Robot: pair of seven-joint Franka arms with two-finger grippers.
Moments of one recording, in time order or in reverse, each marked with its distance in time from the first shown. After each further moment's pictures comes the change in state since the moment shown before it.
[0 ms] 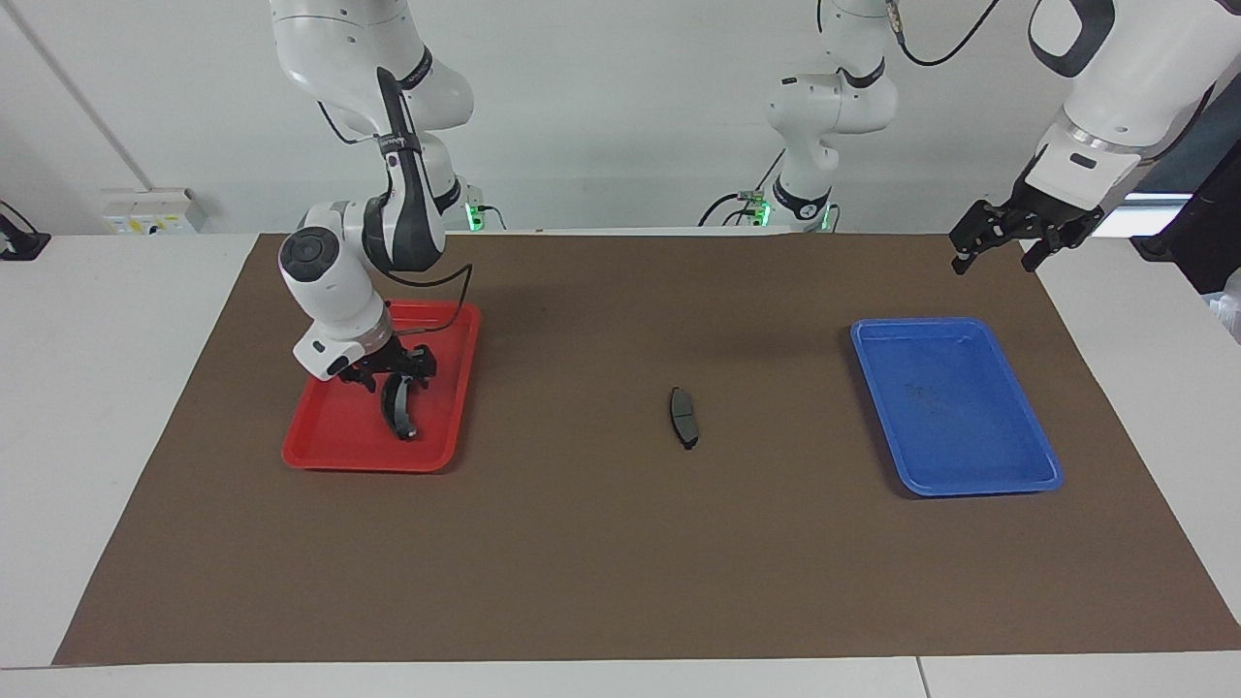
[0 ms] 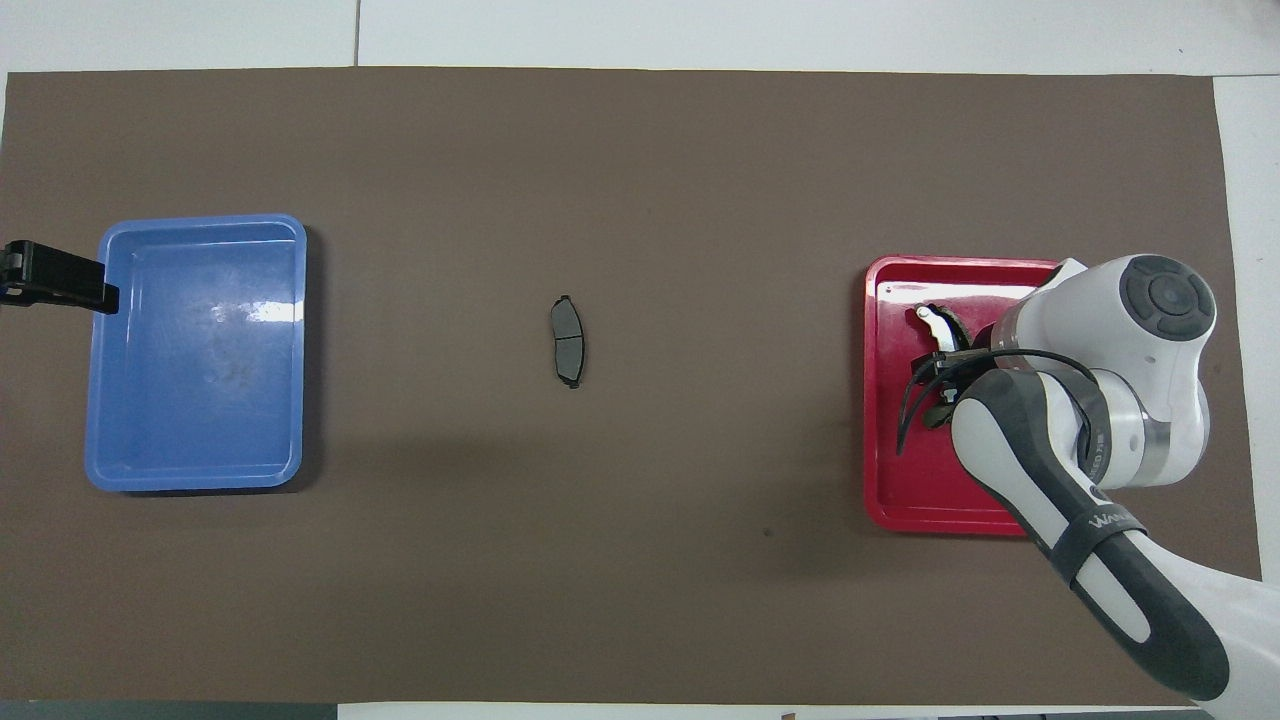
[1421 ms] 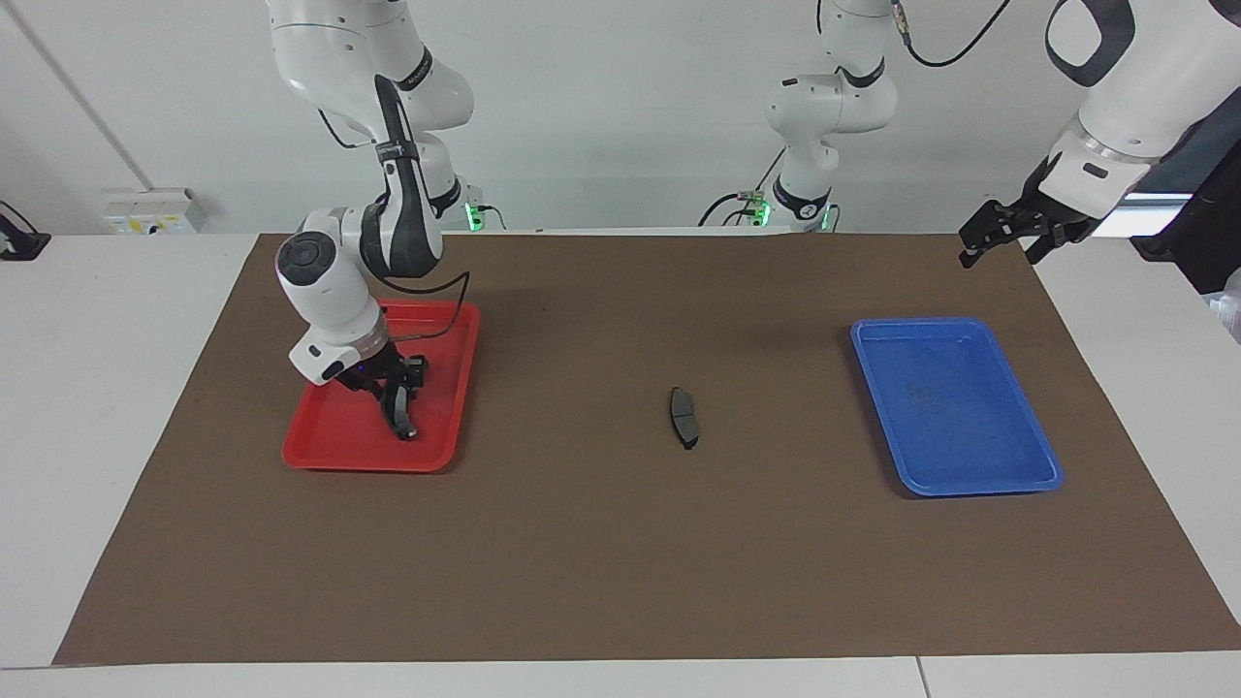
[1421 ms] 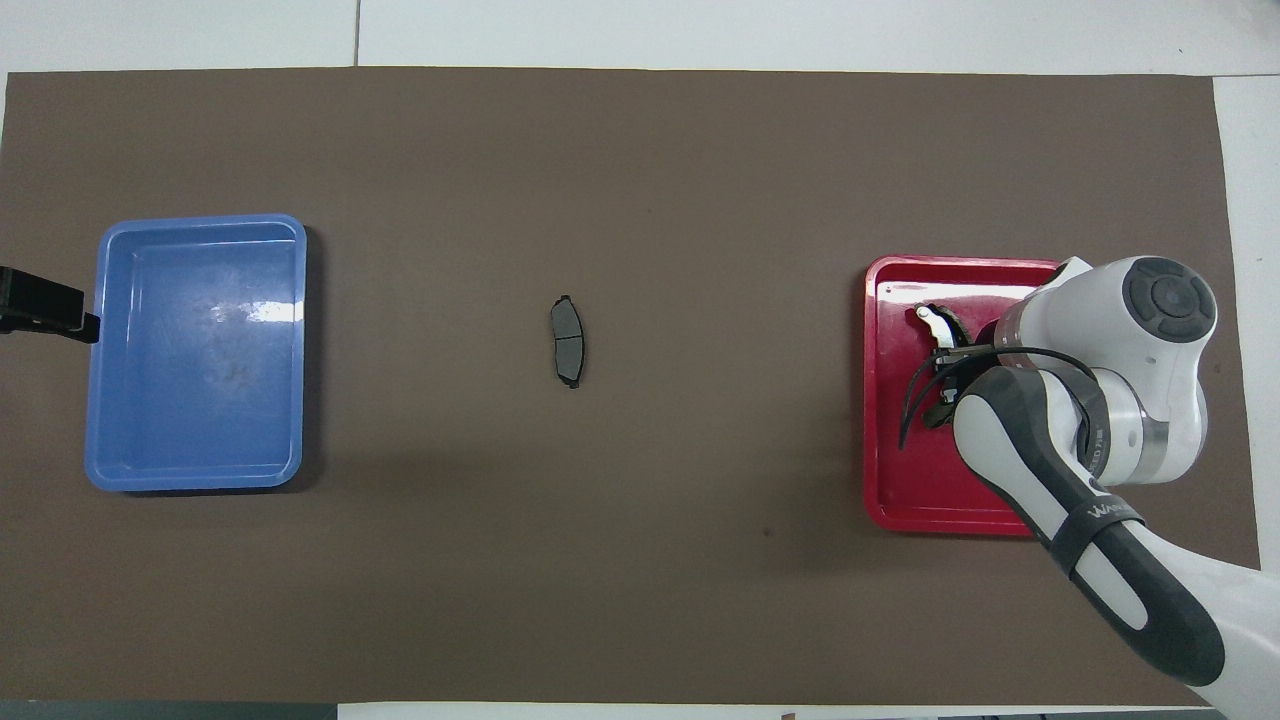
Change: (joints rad) left arm 0.045 -0.009 -0.001 -0.027 0.000 -0.032 0.017; right arm -0.013 0.021 -0.003 -0.002 0.000 0.040 0.000
